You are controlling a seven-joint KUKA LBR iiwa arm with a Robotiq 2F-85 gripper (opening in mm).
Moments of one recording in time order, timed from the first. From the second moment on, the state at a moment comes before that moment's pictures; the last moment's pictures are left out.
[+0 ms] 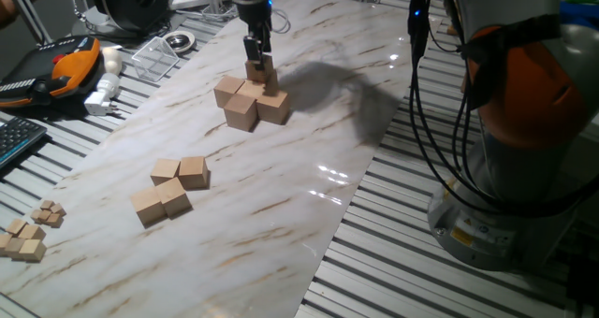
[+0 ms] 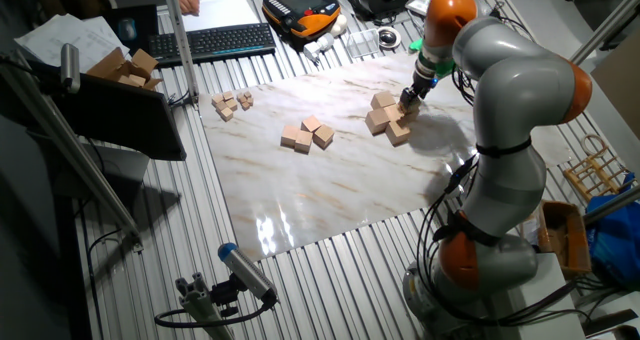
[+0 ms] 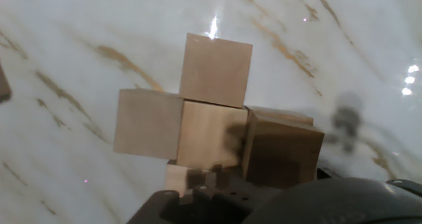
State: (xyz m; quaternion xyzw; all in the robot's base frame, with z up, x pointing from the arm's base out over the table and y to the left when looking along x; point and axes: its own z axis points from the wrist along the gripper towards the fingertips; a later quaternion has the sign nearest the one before) arm 0.573 -0.138 0.145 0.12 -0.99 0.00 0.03
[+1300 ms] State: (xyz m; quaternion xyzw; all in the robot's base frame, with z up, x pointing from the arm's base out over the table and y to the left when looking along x) arm 0.539 -0.007 0.175 -0.08 -1.00 -0.01 0.05
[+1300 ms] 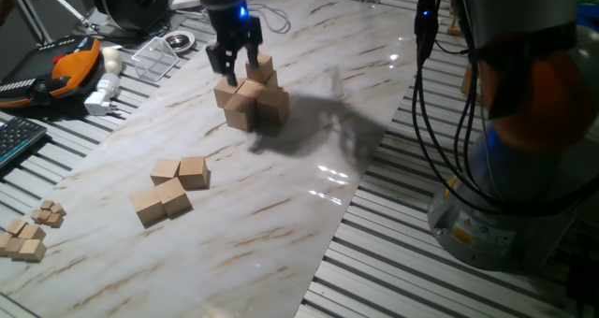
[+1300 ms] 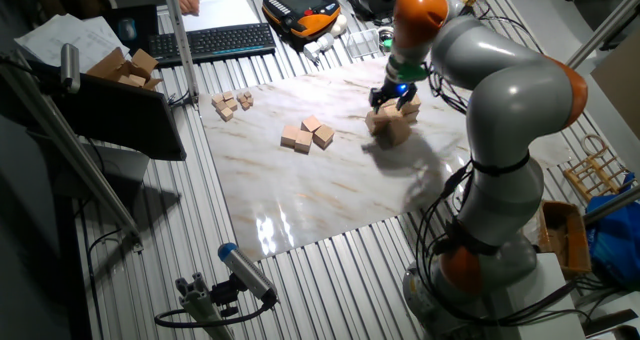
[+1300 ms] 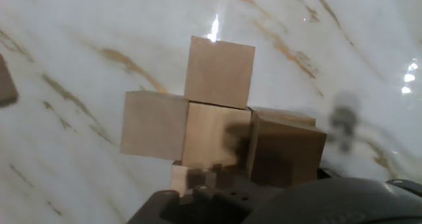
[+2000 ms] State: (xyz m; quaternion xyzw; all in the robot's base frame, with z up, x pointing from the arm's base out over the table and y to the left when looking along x) arm 0.539 0.015 0.175 0.02 -1.00 -0.04 0.05
